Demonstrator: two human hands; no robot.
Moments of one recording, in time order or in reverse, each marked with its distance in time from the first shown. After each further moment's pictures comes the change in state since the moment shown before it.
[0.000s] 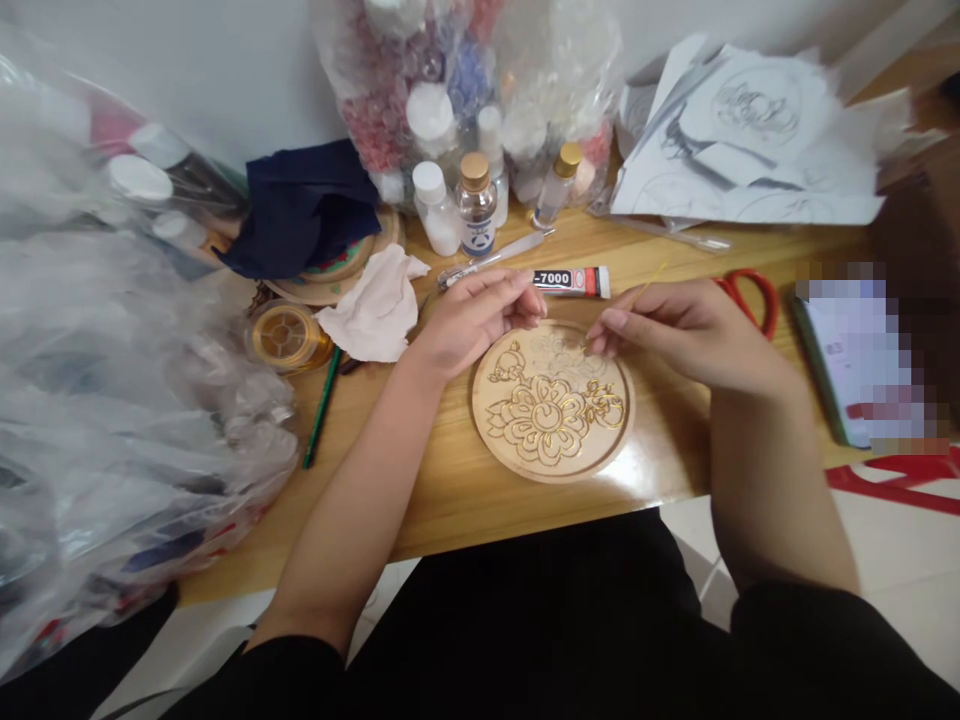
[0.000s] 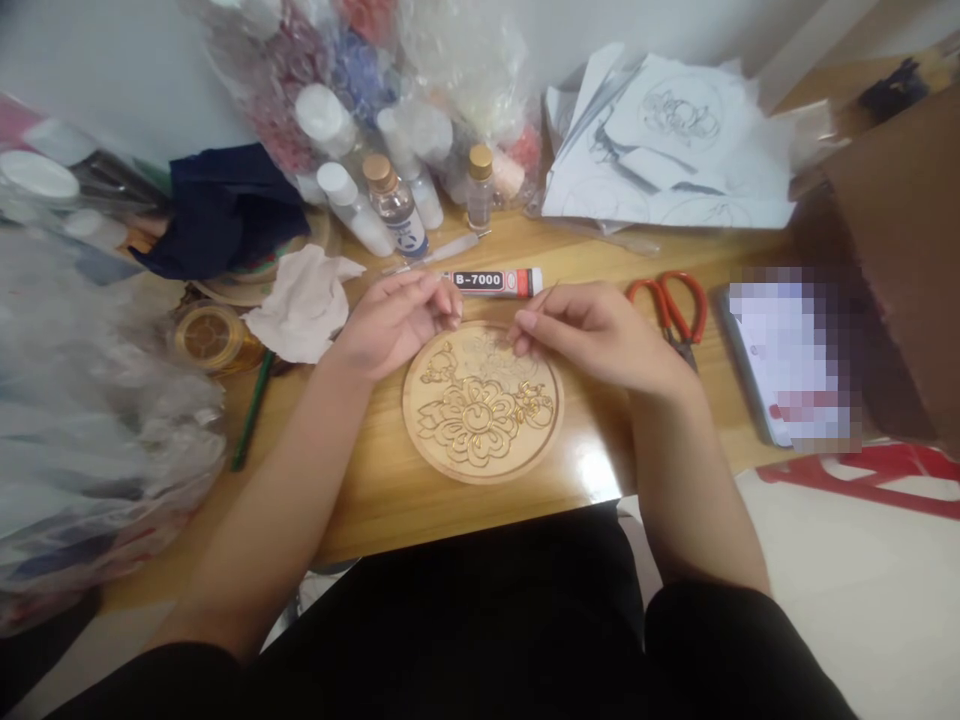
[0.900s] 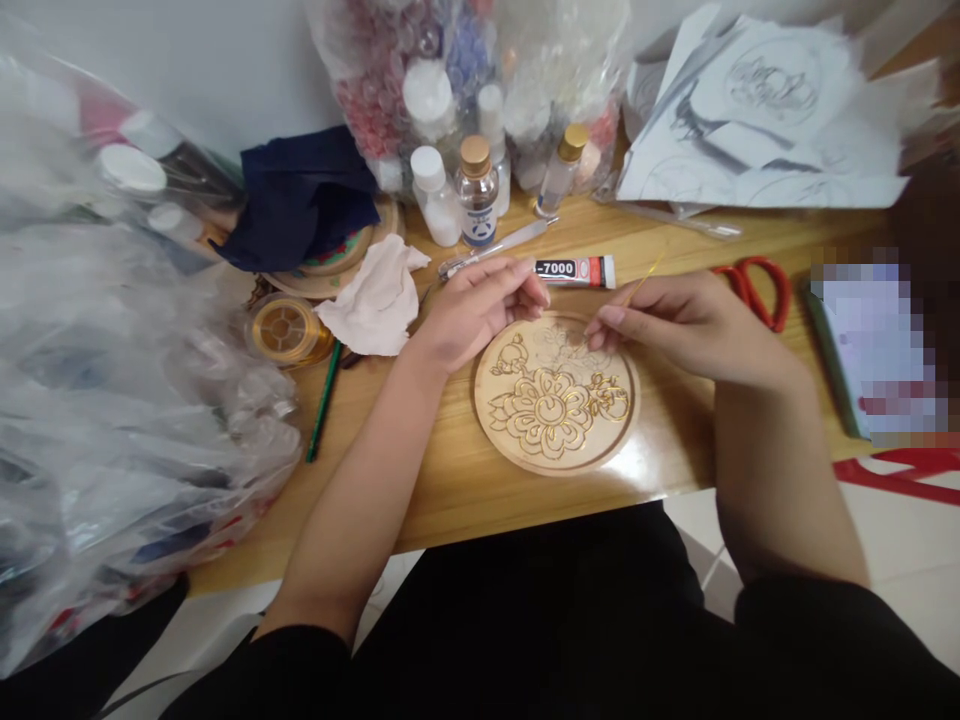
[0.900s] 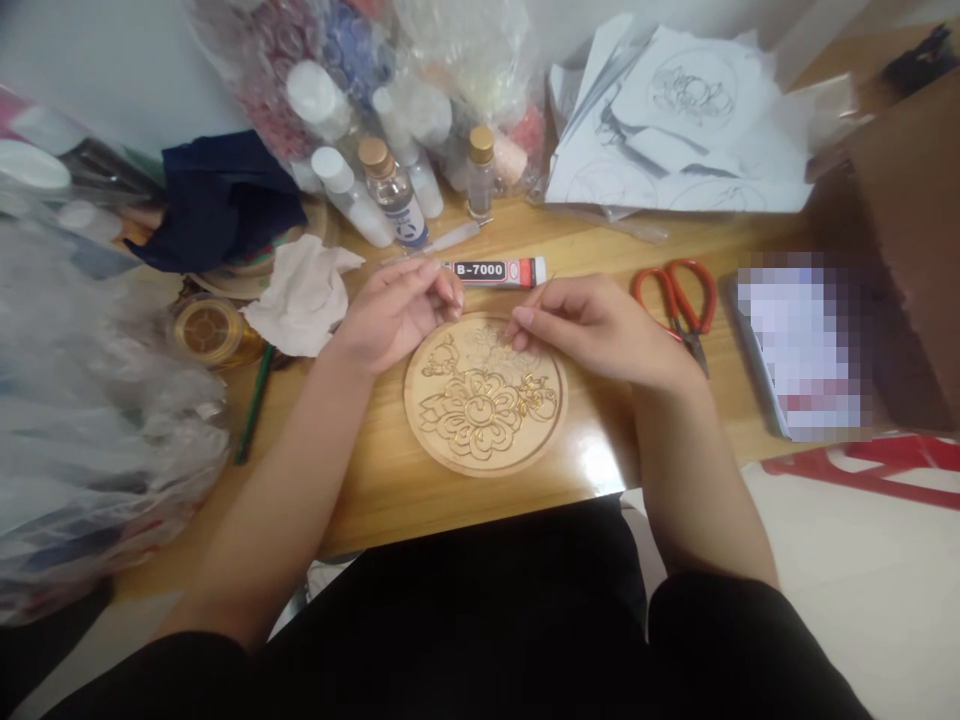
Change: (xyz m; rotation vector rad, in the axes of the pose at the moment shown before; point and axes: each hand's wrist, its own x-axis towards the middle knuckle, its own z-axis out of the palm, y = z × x) left_hand 0.001 0.000 0.000 0.044 0.015 0.010; right_hand 0.001 0.000 0.004 -0.010 -0.017 0.030
